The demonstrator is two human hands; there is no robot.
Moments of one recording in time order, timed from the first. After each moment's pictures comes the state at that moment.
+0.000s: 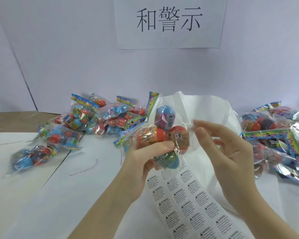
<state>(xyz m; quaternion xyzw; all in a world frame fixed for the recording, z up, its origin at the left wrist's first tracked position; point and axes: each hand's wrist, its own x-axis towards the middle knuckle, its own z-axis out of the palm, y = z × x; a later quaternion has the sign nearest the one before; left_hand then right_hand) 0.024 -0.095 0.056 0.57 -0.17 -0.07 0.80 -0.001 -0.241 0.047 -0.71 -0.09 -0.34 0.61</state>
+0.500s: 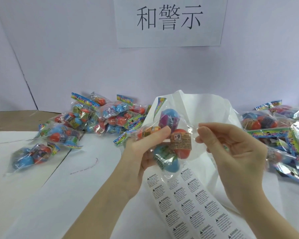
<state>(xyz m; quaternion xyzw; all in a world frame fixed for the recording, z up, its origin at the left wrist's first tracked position) 0.028 -0.094 0.060 0.55 -0.12 -0.12 0.82 -0.005 -0.241 0.050 -0.67 -0.09 -0.39 0.63</state>
